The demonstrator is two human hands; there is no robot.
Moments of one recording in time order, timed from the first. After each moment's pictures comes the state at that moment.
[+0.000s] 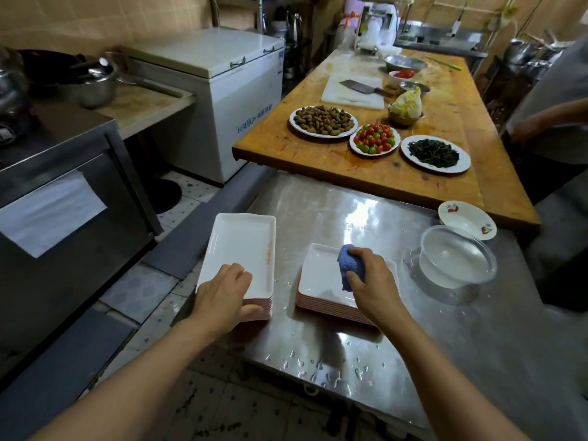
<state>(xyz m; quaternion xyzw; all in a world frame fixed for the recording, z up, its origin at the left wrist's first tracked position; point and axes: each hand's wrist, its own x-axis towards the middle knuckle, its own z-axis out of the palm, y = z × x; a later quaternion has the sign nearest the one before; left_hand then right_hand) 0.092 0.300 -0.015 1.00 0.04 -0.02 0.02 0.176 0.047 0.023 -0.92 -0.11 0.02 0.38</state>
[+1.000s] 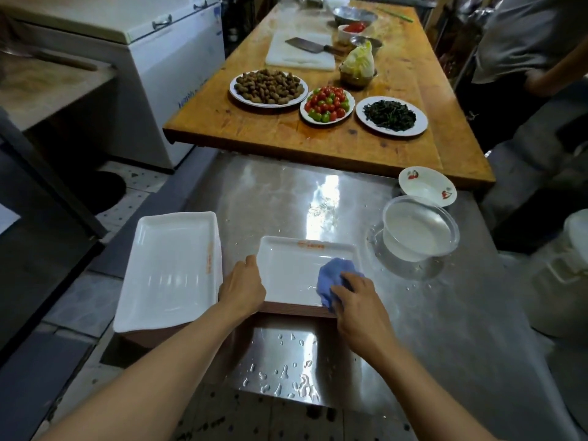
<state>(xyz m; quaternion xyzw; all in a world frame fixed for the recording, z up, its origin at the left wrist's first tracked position) 0.198 0.203 -0.056 0.96 0.15 -0.11 0.22 0.178 -0.012 -0.044 -0.98 -0.14 0.05 0.13</state>
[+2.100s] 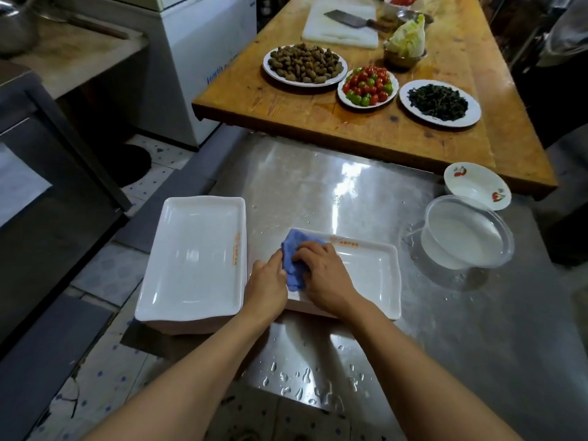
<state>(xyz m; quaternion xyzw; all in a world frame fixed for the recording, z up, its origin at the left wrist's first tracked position) 0.190 0.209 -0.079 0.88 0.17 -0.04 0.43 0.239 0.084 -0.063 -0.92 -0.30 0.05 0.24</state>
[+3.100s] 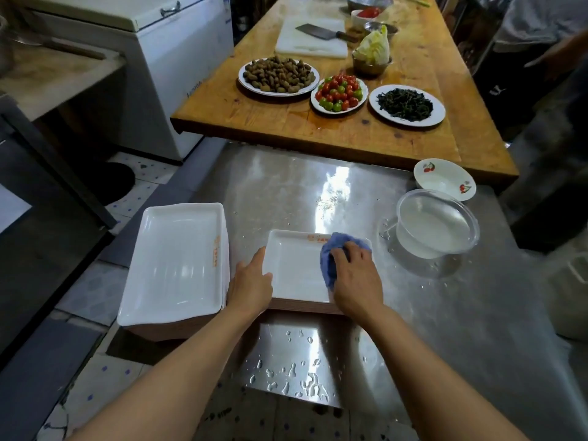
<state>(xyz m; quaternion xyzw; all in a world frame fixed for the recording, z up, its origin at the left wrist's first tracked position) 0.196 0.205 -0.082 0.92 0.19 -0.08 0.33 0.225 0.013 -0.053 -0.98 -0.14 0.04 0.11</state>
